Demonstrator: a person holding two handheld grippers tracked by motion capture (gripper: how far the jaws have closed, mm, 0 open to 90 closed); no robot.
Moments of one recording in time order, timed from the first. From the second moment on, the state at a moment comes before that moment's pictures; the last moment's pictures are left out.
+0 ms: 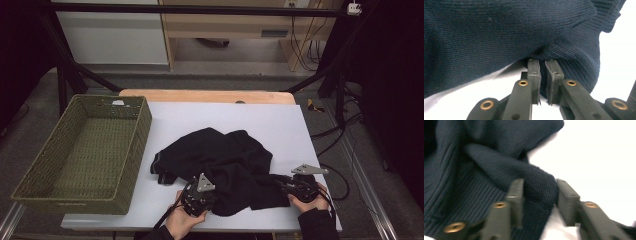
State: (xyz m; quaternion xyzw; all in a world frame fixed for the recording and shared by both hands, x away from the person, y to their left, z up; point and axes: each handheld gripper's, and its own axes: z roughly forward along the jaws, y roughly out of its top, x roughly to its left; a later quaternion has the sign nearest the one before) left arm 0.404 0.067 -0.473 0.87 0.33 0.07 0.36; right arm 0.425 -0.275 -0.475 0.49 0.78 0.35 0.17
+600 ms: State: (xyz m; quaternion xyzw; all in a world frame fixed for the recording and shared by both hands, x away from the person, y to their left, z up) left arm 0.348 0.203 -0.444 0.85 0.37 0.07 0.37; right arm 0.372 -0.283 -0.448 0.49 0.80 0.34 0.08
